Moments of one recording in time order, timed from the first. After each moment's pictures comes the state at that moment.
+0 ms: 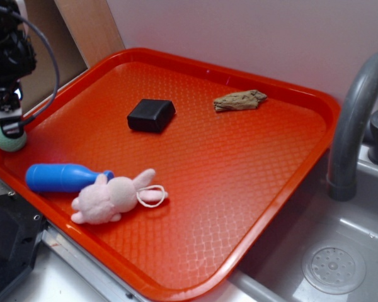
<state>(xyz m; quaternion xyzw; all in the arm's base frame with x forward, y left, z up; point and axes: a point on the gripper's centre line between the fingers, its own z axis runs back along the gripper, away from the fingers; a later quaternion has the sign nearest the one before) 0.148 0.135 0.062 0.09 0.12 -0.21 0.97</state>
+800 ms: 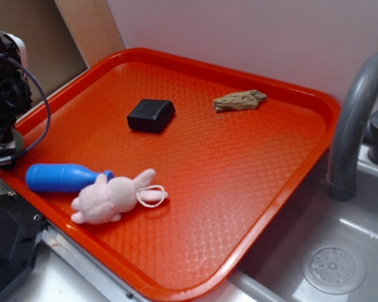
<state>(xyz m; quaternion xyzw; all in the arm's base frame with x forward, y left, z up) 0.118 0.132 0.033 0.10 0.15 -0.21 0.96</state>
